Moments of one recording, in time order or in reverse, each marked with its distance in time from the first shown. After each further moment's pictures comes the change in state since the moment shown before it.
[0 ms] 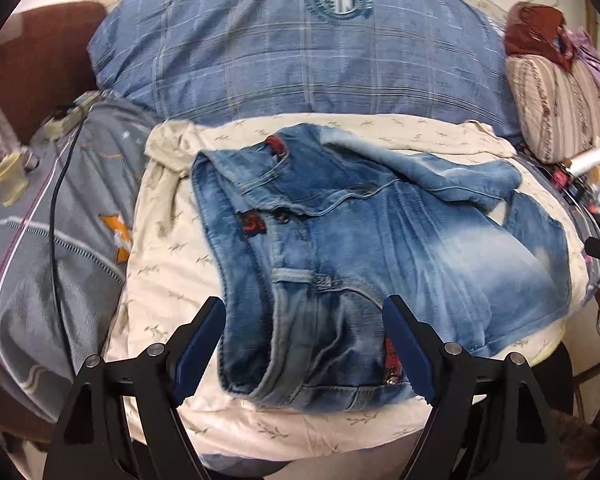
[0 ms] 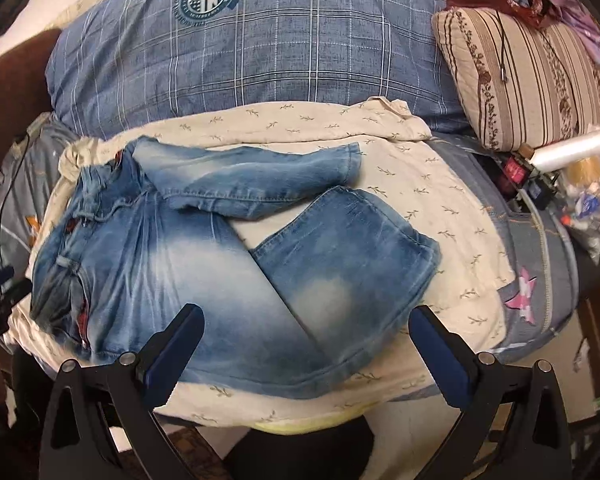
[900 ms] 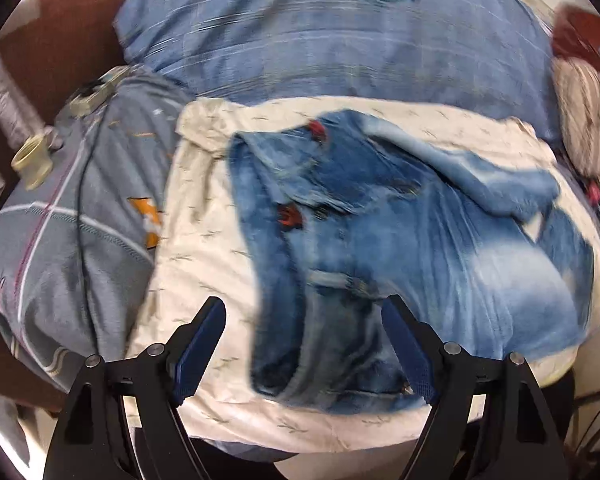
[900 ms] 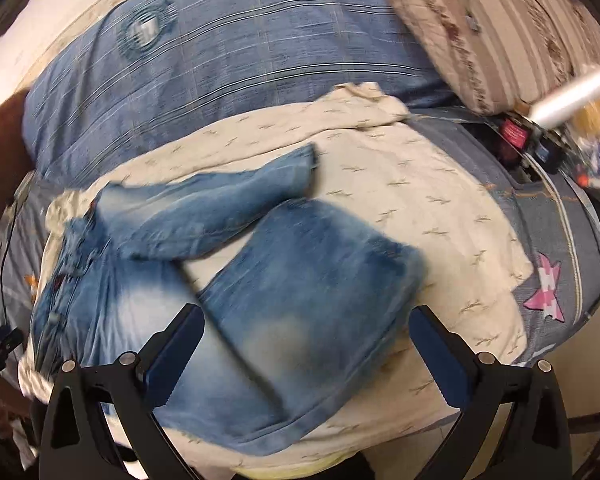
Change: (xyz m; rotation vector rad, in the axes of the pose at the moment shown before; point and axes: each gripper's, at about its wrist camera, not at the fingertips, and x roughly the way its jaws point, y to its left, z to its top) left arm -0.001 0.007 0.039 -0.080 0.086 0.101; right arm 0.046 -0.082 0.017 0.199 -0.013 0.074
